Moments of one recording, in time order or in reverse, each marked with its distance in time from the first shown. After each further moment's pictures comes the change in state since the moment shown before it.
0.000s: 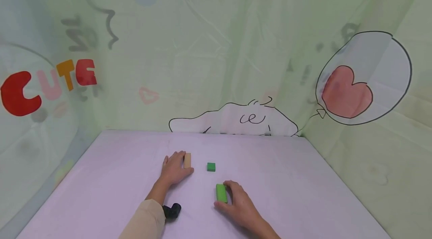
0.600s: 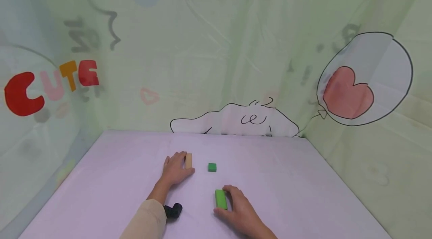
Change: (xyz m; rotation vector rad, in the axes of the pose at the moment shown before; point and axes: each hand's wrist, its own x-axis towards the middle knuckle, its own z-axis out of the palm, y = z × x) left_hand 0.002 -0.005 0.004 -0.008 0.010 0.009; right_hand -0.011 -0.006 0.000 0.028 -0.068 0.028
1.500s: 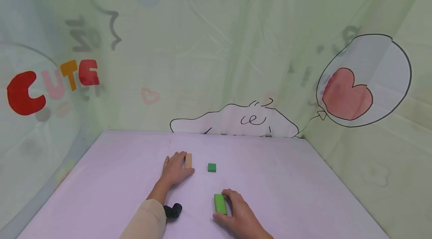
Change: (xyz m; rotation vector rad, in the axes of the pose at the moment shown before) left_hand -0.001 0.002 -0.001 0.006 0.000 -0.004; right_hand -0.009 -0.006 0.003 -0.024 -0.021 0.067
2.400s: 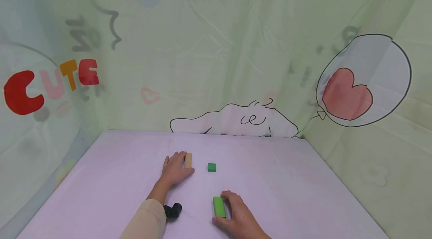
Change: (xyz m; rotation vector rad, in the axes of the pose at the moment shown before) left_hand -0.001 0.001 0.000 -0.007 0.005 -0.009; right_hand -0.007 -0.001 0.001 -0.029 -0.026 -0.029
